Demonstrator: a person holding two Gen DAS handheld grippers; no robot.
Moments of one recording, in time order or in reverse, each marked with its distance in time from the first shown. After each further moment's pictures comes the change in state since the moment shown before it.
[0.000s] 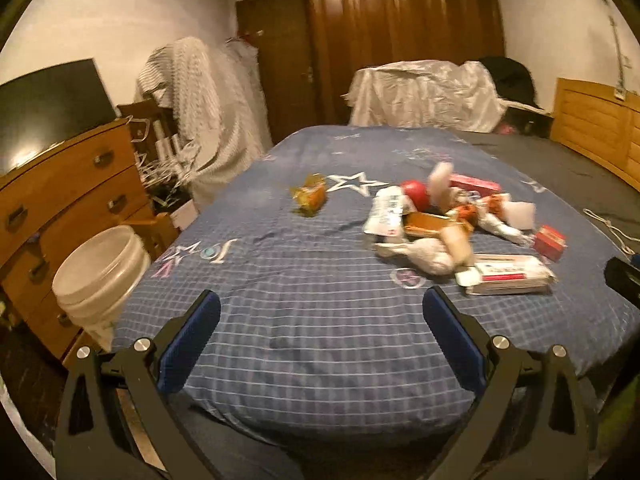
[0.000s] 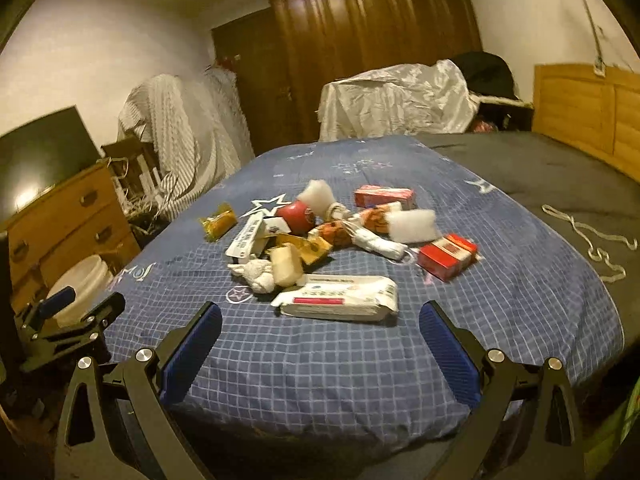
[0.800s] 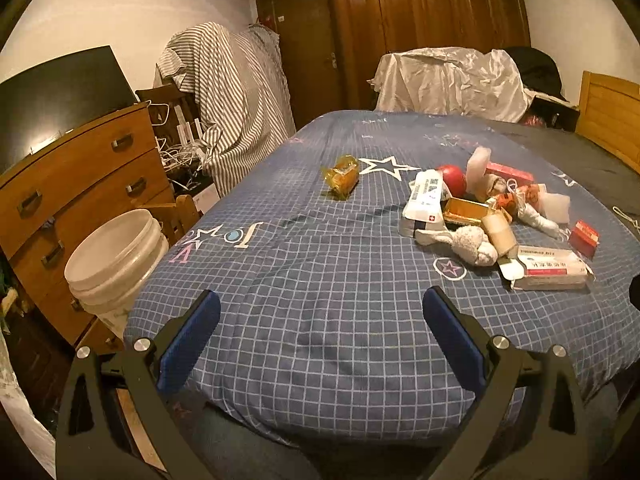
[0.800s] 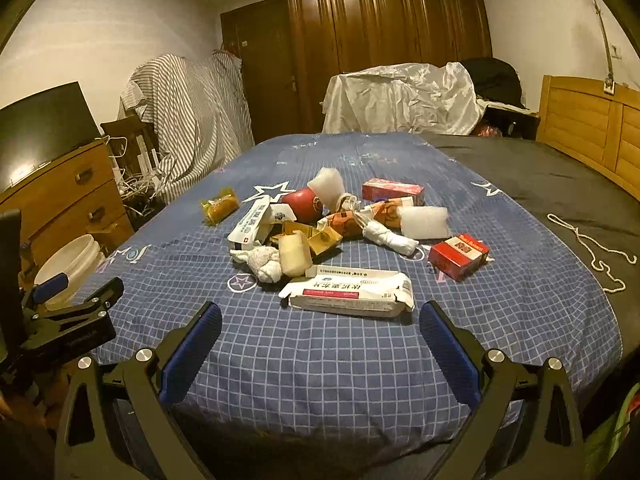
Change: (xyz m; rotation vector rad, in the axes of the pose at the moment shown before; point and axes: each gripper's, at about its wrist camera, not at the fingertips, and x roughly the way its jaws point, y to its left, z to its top) left arm 0.022 0.012 -0.005 -0.015 0.051 0.065; right arm 0.017 0.018 -0.011 -0.038 0.030 -0.019
